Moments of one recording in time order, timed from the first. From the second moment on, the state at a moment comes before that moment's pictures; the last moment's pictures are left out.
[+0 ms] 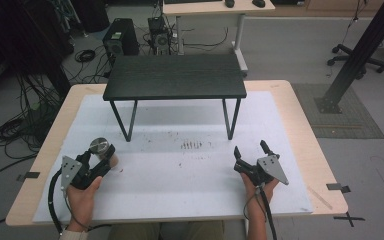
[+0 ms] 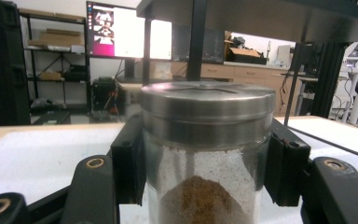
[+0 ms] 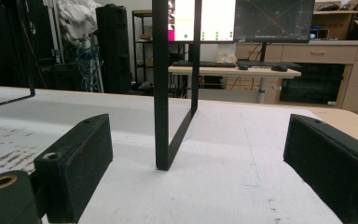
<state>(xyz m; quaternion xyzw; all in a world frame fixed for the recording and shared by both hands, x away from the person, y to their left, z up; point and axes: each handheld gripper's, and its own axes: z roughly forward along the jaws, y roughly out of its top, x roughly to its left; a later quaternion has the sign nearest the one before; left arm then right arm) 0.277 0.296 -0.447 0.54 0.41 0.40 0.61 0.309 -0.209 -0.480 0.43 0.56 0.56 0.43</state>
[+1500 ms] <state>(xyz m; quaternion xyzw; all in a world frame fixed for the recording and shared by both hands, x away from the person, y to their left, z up) 0.288 0.274 -0.279 0.60 0.30 0.37 0.64 0.310 -0.209 -0.480 0.44 0.56 0.56 0.43</state>
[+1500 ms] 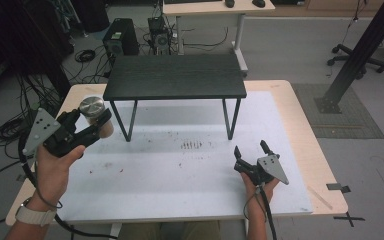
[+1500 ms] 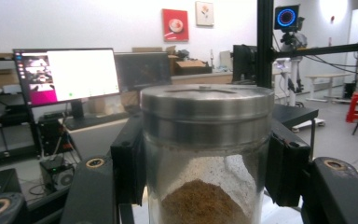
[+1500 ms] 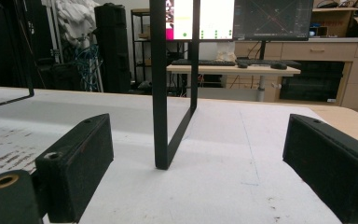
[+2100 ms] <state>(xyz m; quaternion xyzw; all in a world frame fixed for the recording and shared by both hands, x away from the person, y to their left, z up) 0.309 0.256 -0.235 0.61 0.27 0.34 0.66 0.310 -0.210 -0.480 0.44 0.56 0.56 0.43</state>
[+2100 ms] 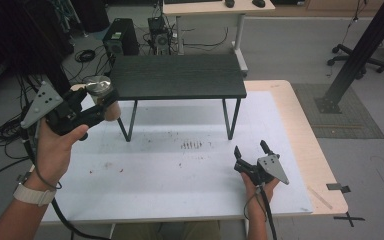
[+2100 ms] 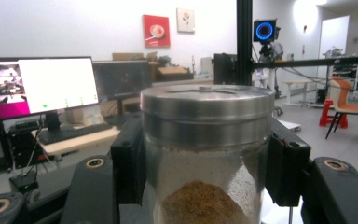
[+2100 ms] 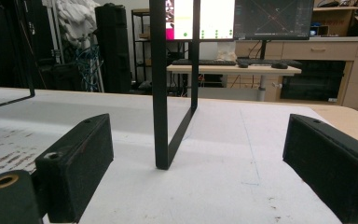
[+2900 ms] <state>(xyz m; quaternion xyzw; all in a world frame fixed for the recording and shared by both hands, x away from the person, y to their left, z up) 0.365 0.238 -0.197 0.60 0.26 0.33 0.68 0.311 -0.210 -0.479 0.44 0.56 0.56 0.43</state>
